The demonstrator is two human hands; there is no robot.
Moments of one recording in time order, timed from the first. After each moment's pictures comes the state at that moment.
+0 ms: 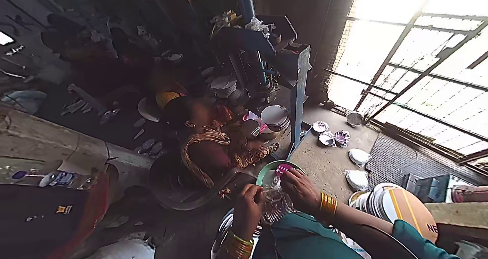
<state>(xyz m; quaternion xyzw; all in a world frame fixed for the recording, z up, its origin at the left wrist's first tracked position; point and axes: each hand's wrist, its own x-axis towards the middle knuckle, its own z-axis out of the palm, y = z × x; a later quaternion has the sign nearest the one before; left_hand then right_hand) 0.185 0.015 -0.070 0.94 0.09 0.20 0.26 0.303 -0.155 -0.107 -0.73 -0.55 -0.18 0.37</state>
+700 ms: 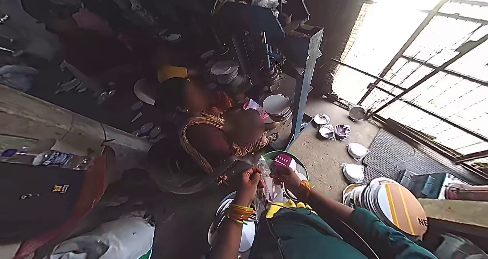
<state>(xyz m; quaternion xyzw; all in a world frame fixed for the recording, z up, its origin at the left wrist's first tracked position) 0.212 0.036 -0.110 0.68 0.29 0.03 0.67 0.306 -0.113 -0.204 -0.63 -0.13 0.39 0.65</state>
